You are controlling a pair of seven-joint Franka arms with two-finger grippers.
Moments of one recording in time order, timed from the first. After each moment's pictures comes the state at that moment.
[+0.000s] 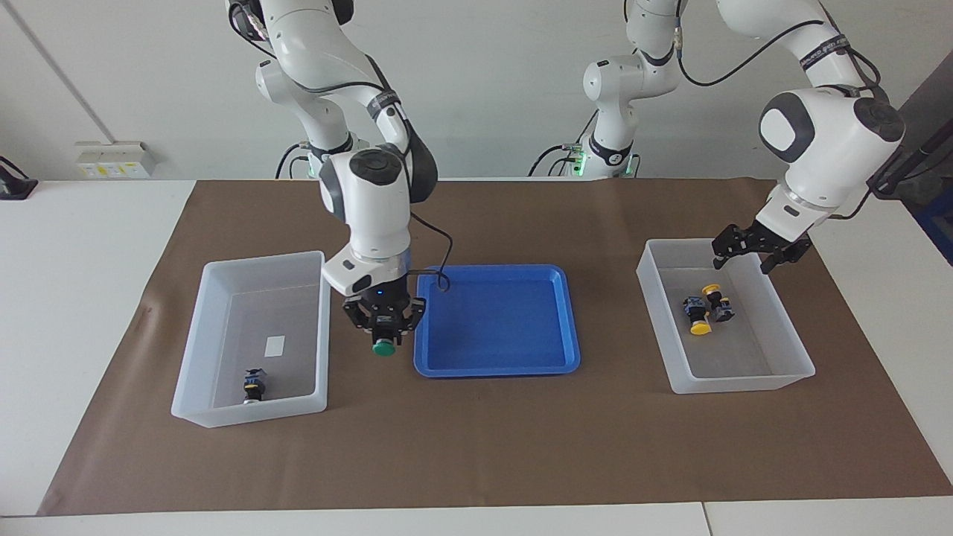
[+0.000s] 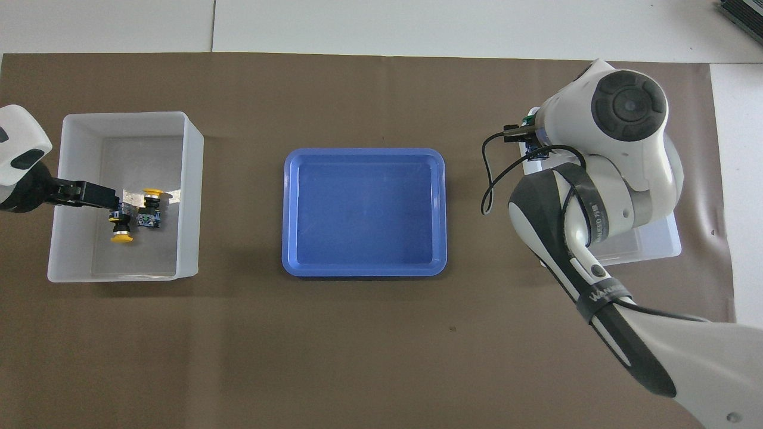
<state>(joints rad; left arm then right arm) 0.06 -0.01 -0.05 -1.86 -0.05 1.85 0.17 0.17 0.33 0.02 -1.67 -0.22 2.22 0.22</state>
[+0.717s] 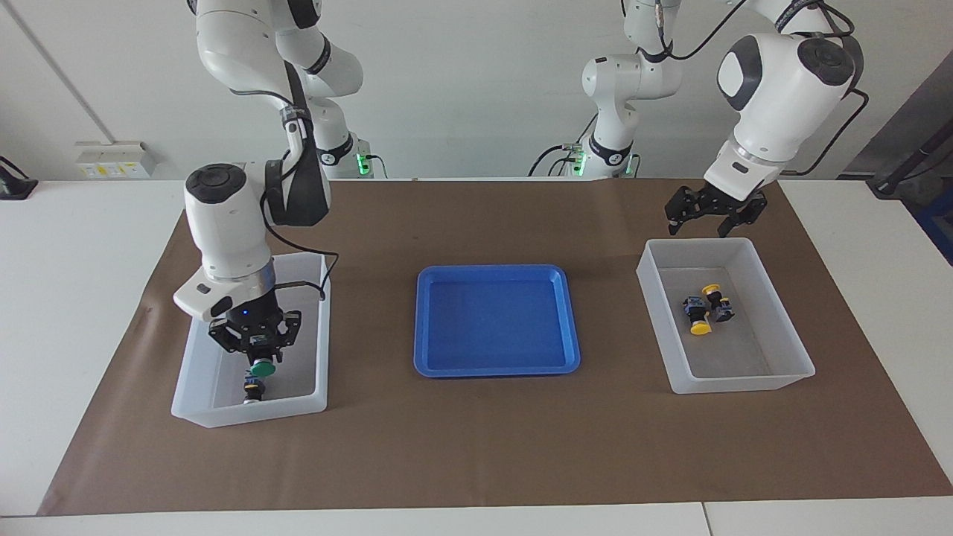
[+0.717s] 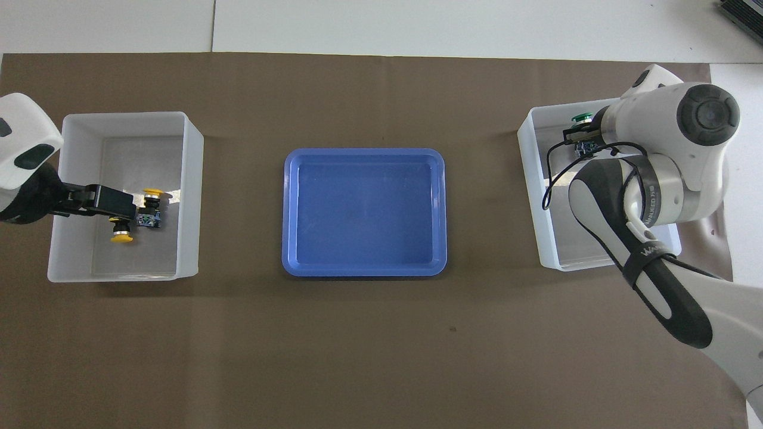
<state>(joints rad) -0.05 -0.07 -0.05 -1.72 -0.05 1.63 0.02 0.00 0.41 0.03 -1.76 -0.16 2.45 -0.07</state>
